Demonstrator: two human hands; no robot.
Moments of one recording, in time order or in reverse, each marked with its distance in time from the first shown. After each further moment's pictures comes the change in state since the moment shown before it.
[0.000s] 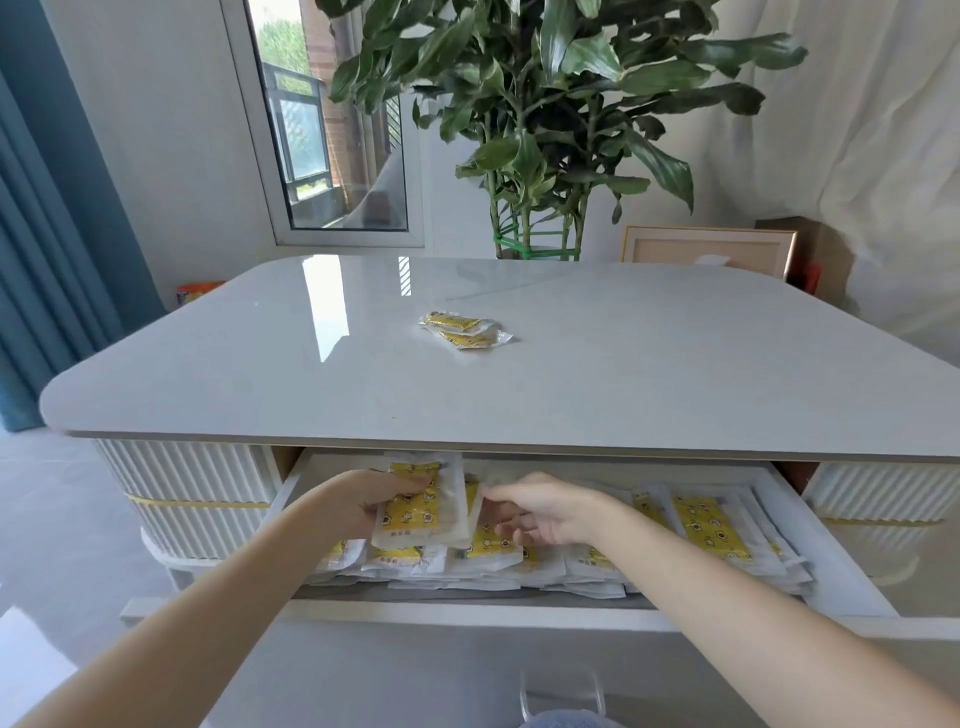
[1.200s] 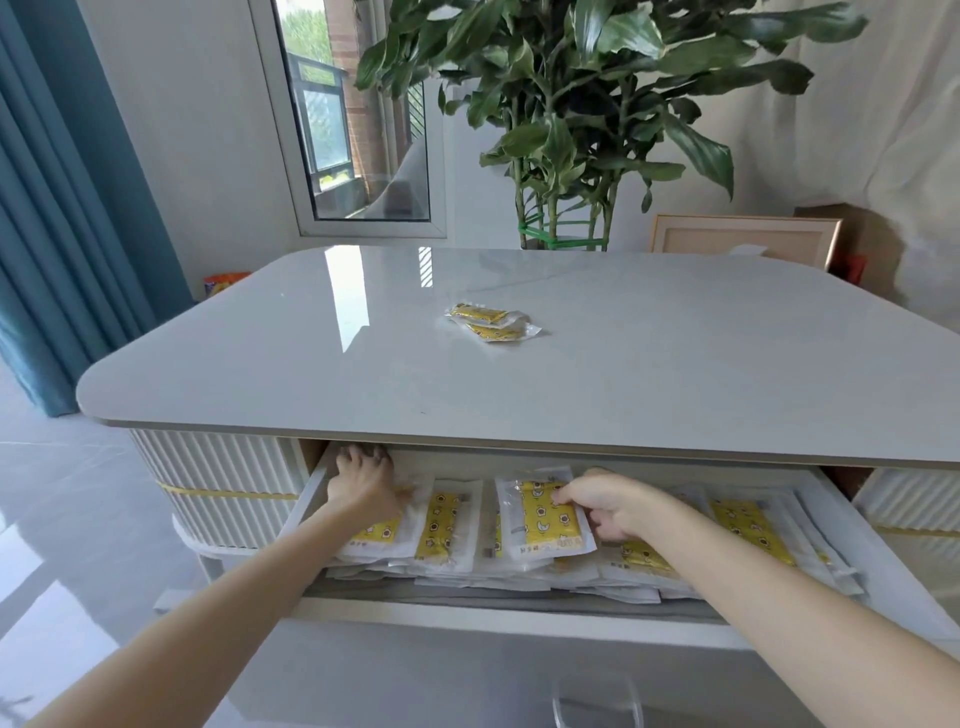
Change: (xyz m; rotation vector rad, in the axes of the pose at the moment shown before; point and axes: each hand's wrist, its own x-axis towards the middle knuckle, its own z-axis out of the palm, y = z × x) left_hand 0.013 -0.011 -0.028 1.345 0.604 0.239; right_hand 0.015 0.002 -0.023 -0.016 0.212 0.145
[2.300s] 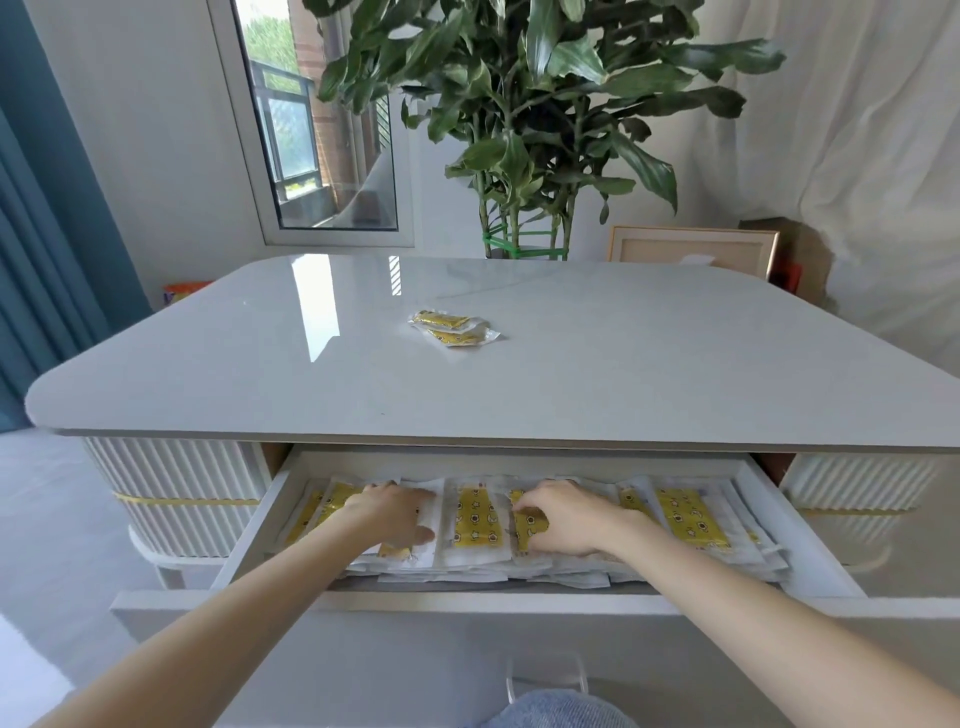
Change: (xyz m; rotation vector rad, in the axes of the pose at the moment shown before) left_hand -0.041 0.052 -0.002 0.207 -0.254 0.292; right_hand -0.039 0.026 -0.017 -1.202 0.081 -0.526
